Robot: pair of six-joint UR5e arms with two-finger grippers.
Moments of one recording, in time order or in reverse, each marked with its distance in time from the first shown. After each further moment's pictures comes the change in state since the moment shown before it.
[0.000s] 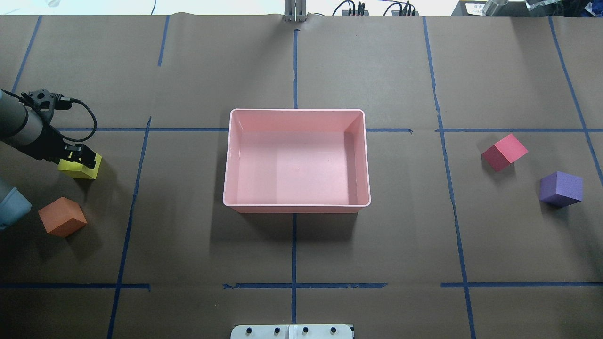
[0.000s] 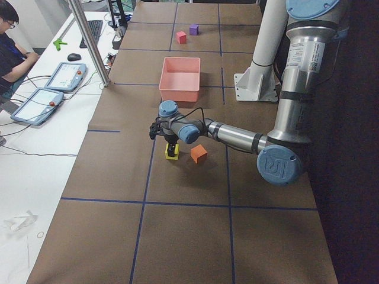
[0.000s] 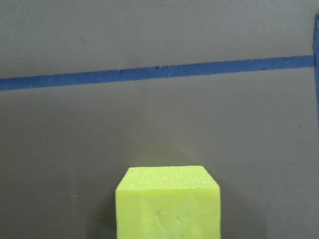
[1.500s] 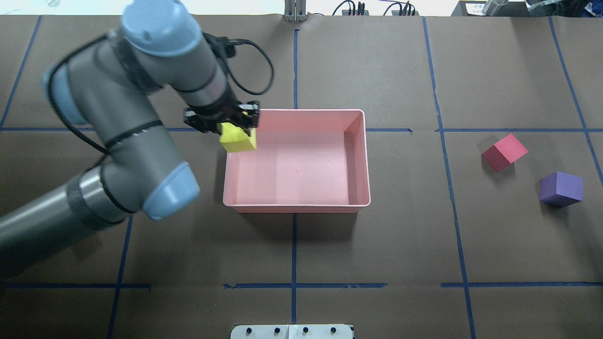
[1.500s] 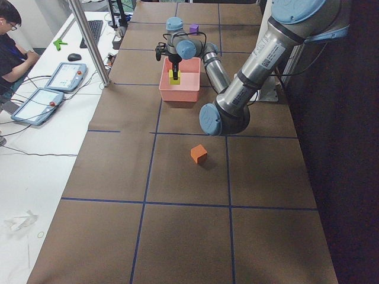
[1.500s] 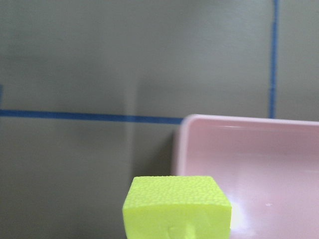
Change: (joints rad) left arm 0.241 -0.652 -0.114 0.505 0.143 -0.445; right arm 0.000 0.000 0.000 0.000 0.008 0.001
